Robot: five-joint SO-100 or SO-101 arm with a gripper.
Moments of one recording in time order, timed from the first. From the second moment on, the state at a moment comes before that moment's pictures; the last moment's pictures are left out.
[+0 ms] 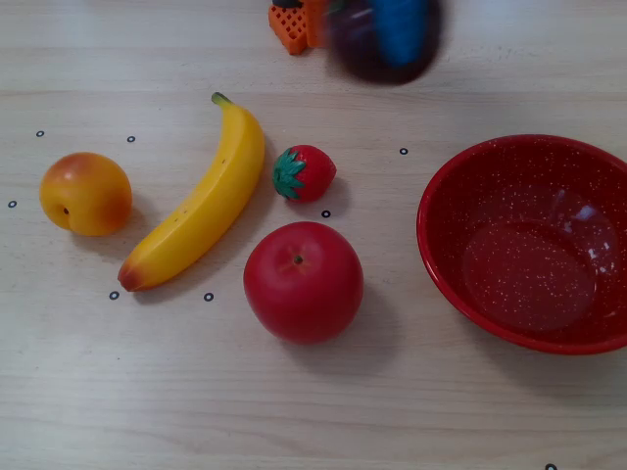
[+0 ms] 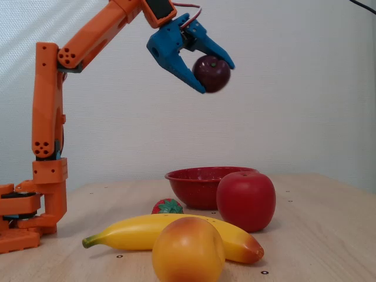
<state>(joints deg) 11.6 78.8 30.8 102.9 18.4</state>
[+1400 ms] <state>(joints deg) 30.2 40.7 14.2 103.0 3.3</state>
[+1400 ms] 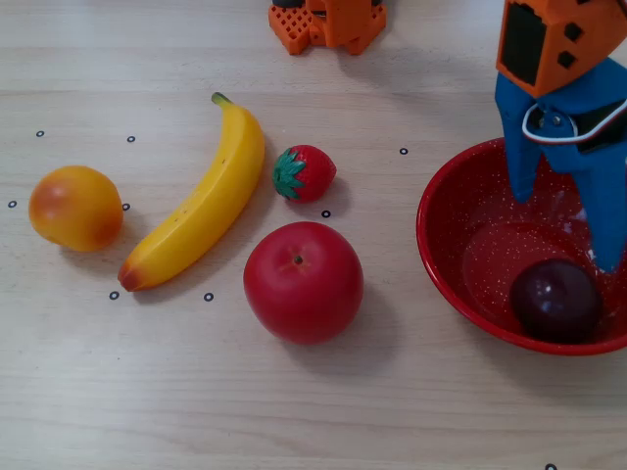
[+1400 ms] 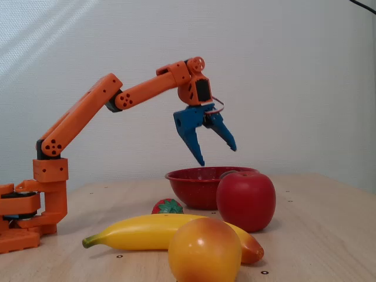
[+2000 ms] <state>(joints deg) 20.1 76.6 34.3 103.0 1.1</state>
